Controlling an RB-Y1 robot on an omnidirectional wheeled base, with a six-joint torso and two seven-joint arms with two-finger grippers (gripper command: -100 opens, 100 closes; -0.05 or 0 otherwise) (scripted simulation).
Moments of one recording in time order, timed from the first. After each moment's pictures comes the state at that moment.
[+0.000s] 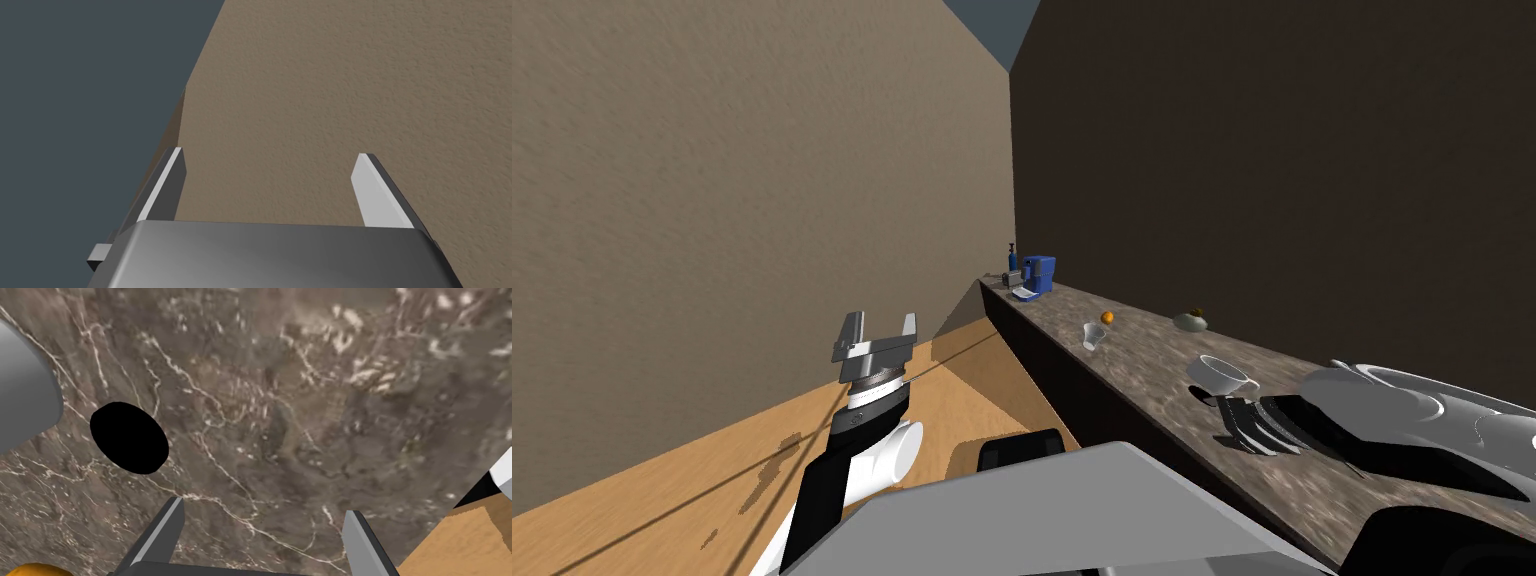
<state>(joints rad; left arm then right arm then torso) 0.46 0.03 0.05 -2.27 0.12 -0.59 0.15 0.84 -1.71 0.22 -1.36 0.59 -0.50 0.20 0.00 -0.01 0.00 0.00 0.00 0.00</state>
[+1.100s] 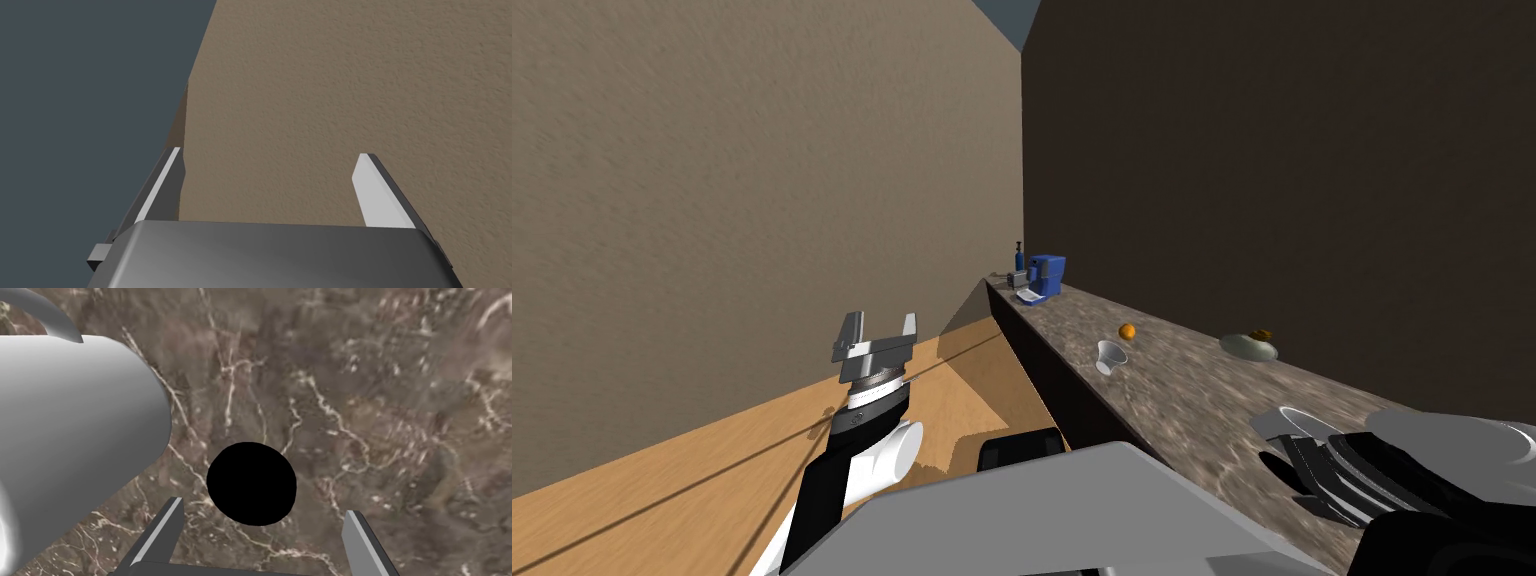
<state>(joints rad) 0.46 0.03 0.05 -2.27 0.12 -0.59 0.15 0.95 -1.75 0.30 -1.31 0.59 -0.47 0.18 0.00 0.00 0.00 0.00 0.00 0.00</state>
